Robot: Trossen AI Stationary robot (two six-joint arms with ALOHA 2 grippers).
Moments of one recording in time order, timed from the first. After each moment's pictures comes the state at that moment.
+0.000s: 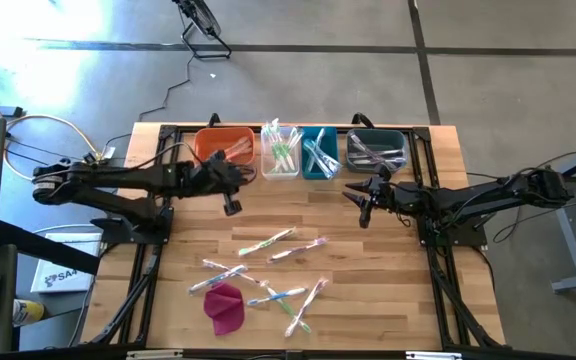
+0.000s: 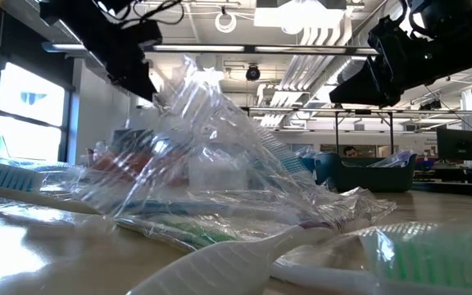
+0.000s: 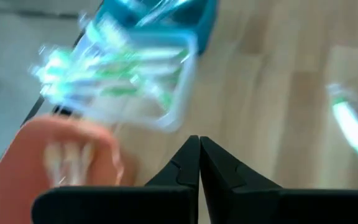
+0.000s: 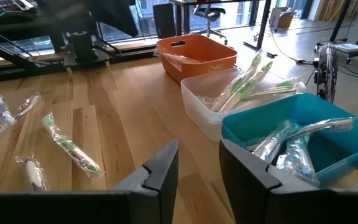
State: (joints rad) left arm 0.15 1.07 0.74 -0.34 -0.33 0.04; right arm -0.01 0.91 0.25 0.41 0.37 0.14
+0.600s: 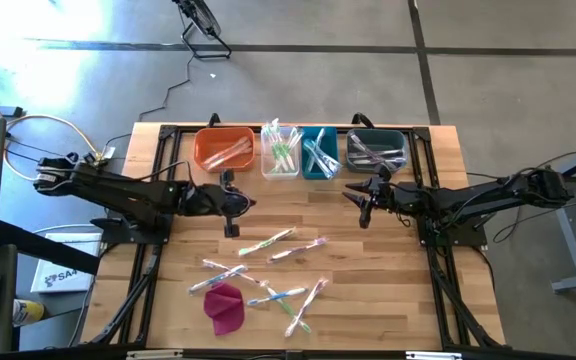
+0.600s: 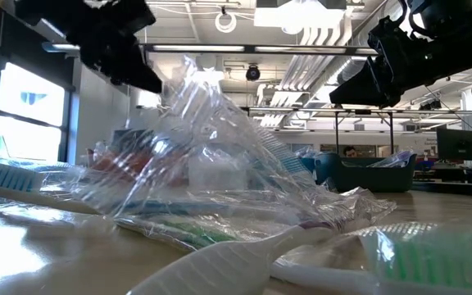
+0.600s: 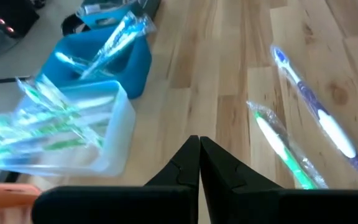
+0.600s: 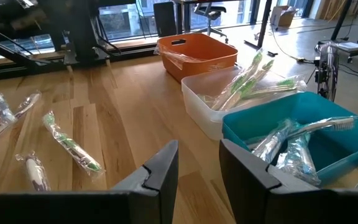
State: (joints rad) left arm -0.08 1.07 0.64 -0.12 -0.35 0.10; right arm -0.01 0.91 0.25 0.41 0.36 0.14
